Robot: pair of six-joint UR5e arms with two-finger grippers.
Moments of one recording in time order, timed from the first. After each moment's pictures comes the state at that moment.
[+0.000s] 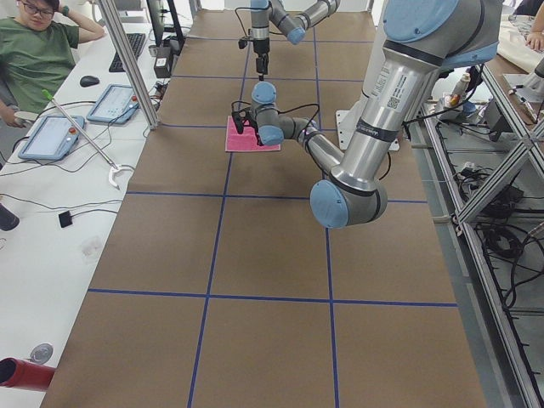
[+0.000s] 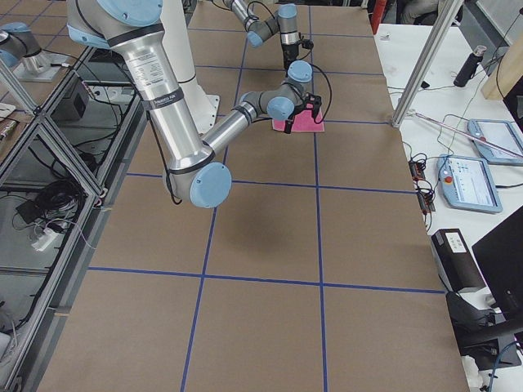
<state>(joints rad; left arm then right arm) -0.66 -2.04 -1.65 -2.16 -1.98 -1.69 0.72 -1.10 1.75 -1.32 2.22 1.31</state>
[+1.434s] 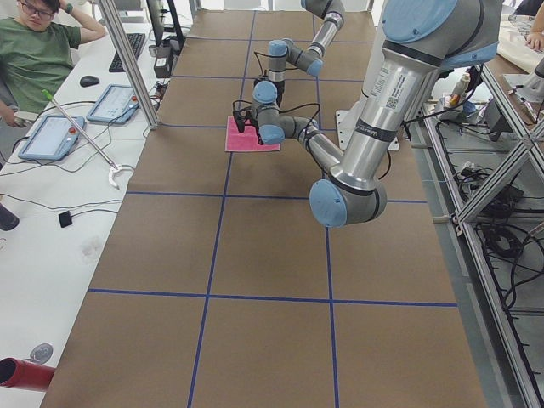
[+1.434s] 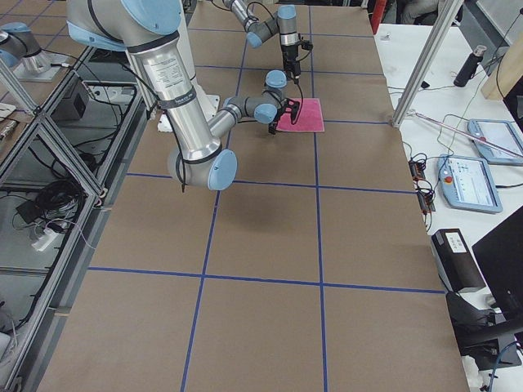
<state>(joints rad) -0.65 -2.05 -1.65 -2.16 -1.98 -1.68 0.50 -0.99 1.53 -1.17 1.95 1.53</state>
